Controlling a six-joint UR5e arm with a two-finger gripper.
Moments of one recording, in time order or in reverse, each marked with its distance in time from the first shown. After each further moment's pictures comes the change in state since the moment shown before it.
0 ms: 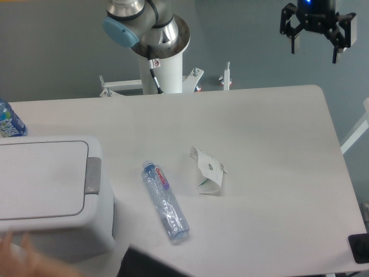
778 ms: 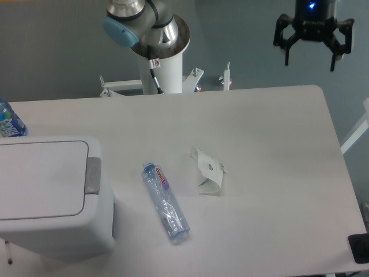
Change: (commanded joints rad) arm -0.049 -0.046 0.026 0.014 -0.225 -0.569
